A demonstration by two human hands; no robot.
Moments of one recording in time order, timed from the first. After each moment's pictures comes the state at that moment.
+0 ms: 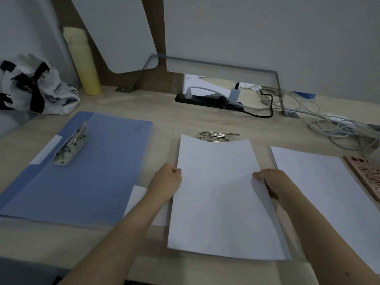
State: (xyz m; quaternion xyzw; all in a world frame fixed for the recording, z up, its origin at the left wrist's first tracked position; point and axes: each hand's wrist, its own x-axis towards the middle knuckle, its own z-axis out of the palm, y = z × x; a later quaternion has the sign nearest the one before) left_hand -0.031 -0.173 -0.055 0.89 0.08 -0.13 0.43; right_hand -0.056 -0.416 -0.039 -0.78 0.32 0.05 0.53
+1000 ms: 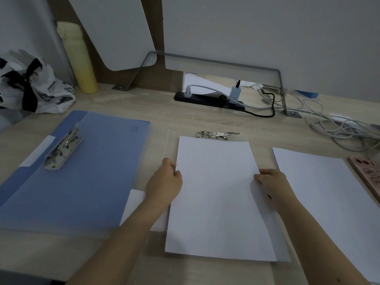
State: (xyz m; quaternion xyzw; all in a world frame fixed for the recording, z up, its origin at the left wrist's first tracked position) left_hand -0.026 -0.178 -0.062 0.92 0.05 -0.06 0.39; right_hand -0.050 -0.408 -0.048 -0.83 0.31 -0.01 0.46
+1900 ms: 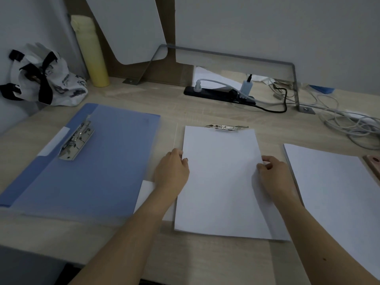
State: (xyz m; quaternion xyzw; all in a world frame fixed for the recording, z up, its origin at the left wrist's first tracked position) left_hand -0.018 -0.176 -0.066 0.94 0.06 0.01 0.33; right_hand -0.031 -0.399 -0.070 -0.89 0.23 -0.11 0.38
